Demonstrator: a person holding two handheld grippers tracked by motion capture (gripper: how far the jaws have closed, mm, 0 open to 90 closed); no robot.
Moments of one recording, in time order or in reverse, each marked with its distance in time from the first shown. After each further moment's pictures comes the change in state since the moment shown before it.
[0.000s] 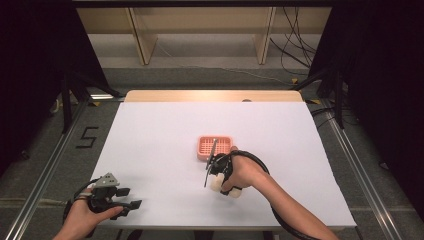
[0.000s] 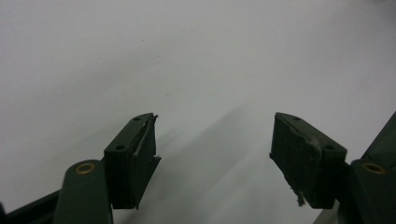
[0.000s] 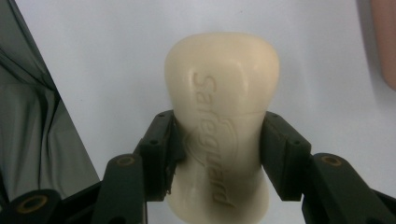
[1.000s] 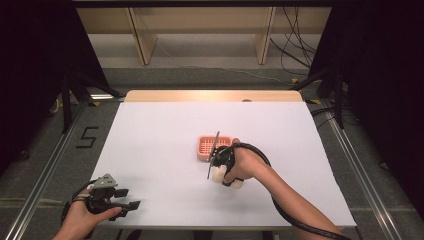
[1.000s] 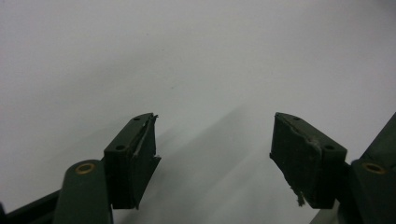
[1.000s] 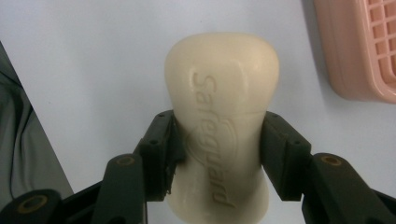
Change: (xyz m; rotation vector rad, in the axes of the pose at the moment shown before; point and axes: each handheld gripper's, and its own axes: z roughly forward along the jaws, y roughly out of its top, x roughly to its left) left arm 0.001 -0.004 -0.003 0.001 0.007 -0.013; right arm -0.018 0.001 -0.007 -0.003 -0.028 0.009
